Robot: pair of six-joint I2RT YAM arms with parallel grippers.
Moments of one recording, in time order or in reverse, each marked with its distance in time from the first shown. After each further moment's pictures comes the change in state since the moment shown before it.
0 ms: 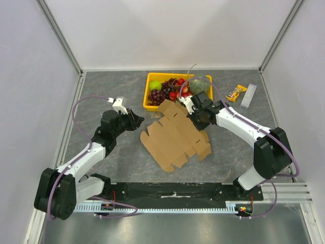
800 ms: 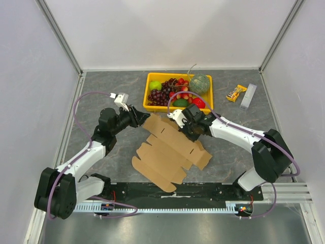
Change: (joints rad) left arm 0.002 0.027 0.032 0.137 0.168 -0.031; right arm 0.146 -0.038 -0.162 0.150 -0.006 -0.098
